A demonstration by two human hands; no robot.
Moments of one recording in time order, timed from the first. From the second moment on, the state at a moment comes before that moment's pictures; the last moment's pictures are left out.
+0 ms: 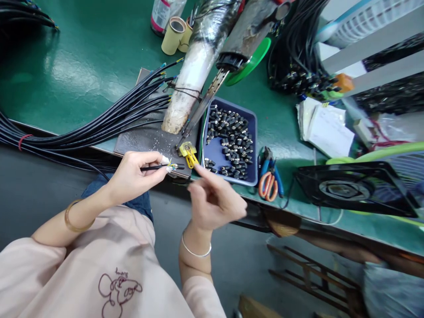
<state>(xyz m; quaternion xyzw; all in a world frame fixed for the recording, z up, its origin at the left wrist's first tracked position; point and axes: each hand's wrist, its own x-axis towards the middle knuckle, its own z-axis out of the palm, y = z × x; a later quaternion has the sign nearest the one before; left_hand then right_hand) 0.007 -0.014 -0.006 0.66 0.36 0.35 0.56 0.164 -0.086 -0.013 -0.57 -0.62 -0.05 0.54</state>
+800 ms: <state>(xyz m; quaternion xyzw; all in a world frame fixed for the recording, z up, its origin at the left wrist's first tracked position) 0.020 0.011 -0.013 0.62 0.36 0.34 0.61 0.153 -0.062 -0.040 -0.58 -0.60 -0.02 0.55</state>
